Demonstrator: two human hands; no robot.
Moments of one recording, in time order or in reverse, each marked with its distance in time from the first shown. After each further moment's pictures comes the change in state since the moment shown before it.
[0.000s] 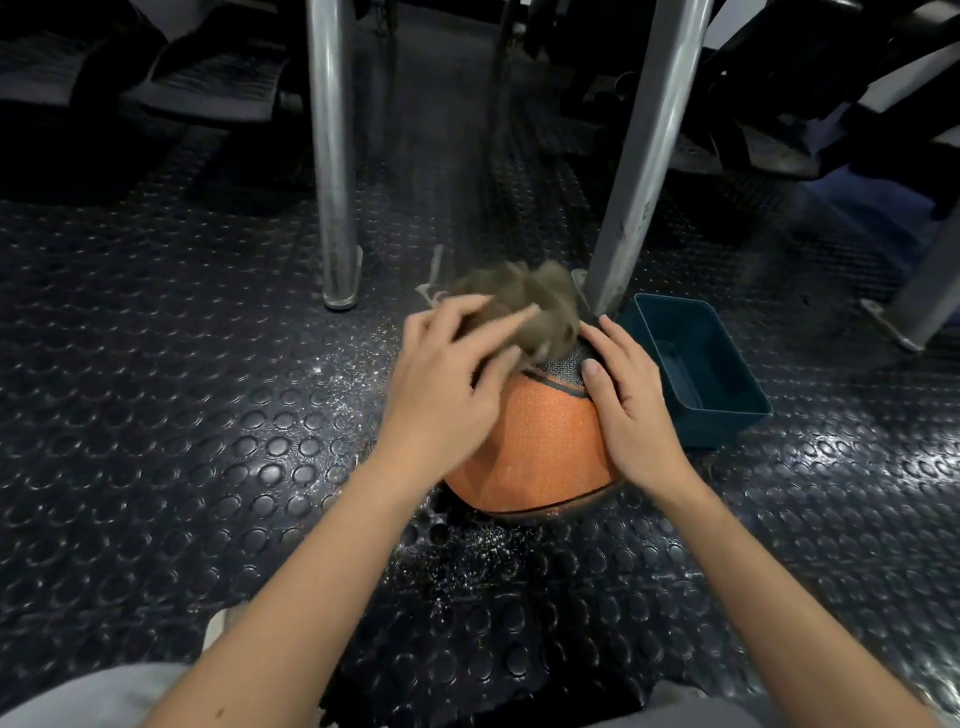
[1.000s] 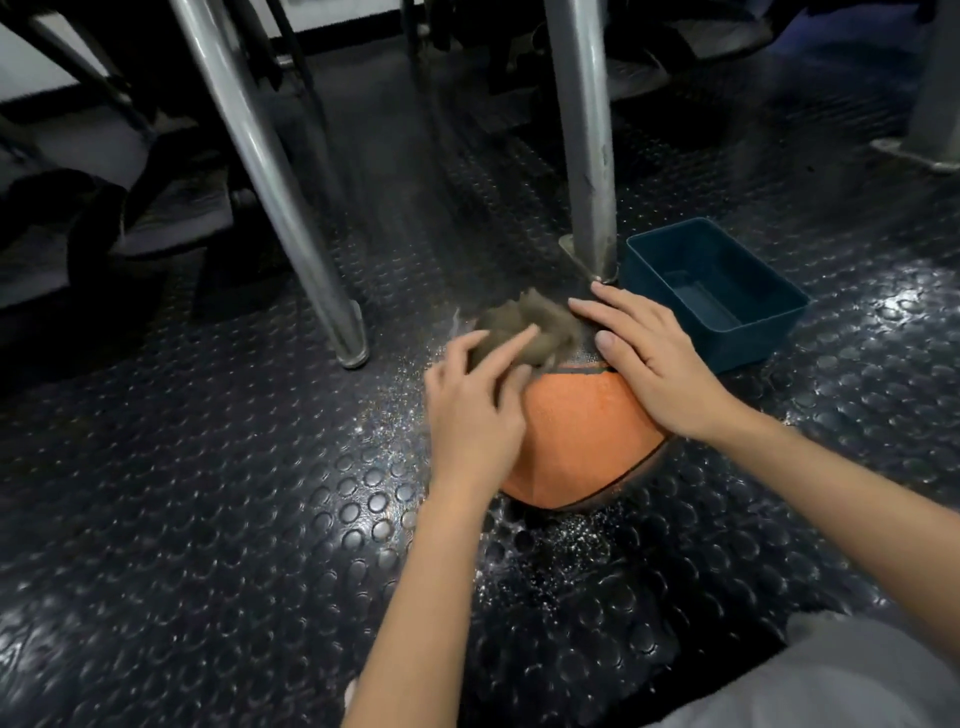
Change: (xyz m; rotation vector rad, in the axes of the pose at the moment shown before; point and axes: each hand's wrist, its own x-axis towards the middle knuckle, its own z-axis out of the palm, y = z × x) left_hand 0.003 -0.007 0.006 0.045 -0.131 0.000; right_hand 0.002 0.003 0.000 -0.021 0.018 0.010
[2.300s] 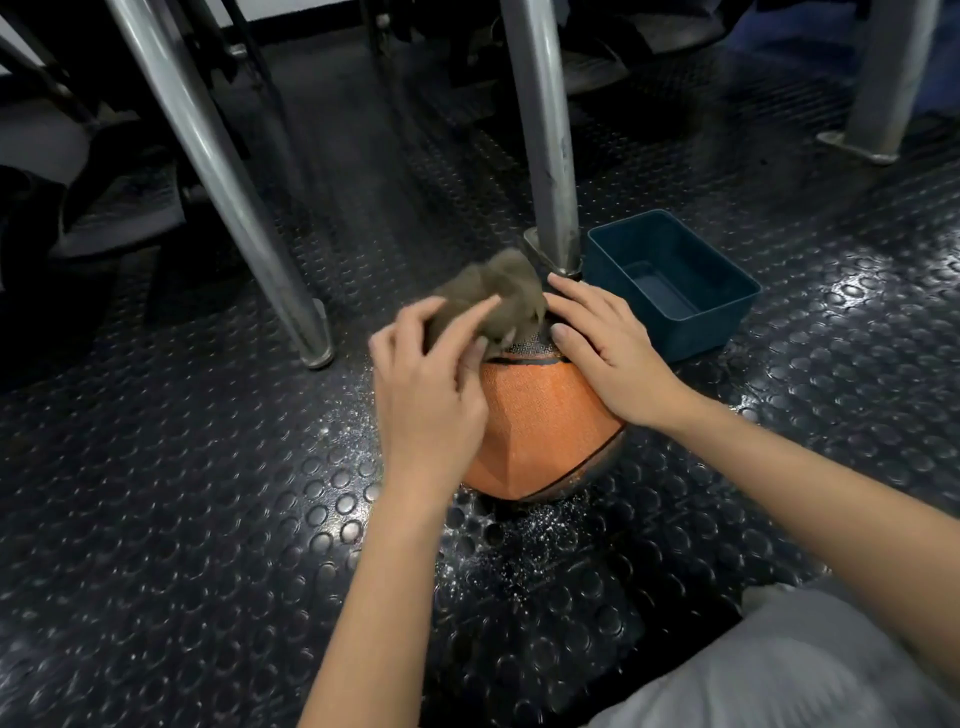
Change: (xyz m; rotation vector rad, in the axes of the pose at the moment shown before) left_hand 0.003 0.013 -0.008 0.095 0.115 0.157; right_hand -0.002 -0.003 0.000 -0.015 -0.011 0.033
